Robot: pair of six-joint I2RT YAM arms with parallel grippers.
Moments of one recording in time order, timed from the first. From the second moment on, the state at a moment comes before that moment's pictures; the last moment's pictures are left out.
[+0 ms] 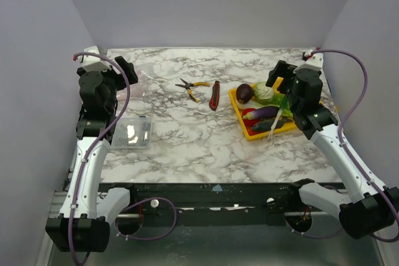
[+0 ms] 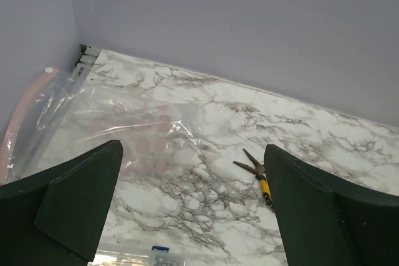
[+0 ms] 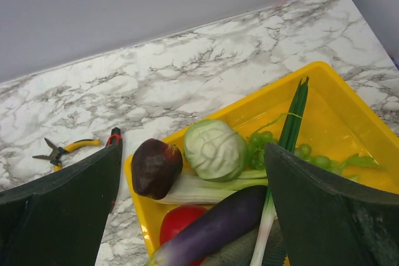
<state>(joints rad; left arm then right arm) -0.02 0.95 1.02 -0.10 -0.10 -0.29 0.31 1.08 1.00 -0.14 0.40 0.30</state>
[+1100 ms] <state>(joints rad) 0.13 2.06 1.81 -0.60 0.20 -0.50 0.31 1.03 0.96 -0.18 0.22 0.37</state>
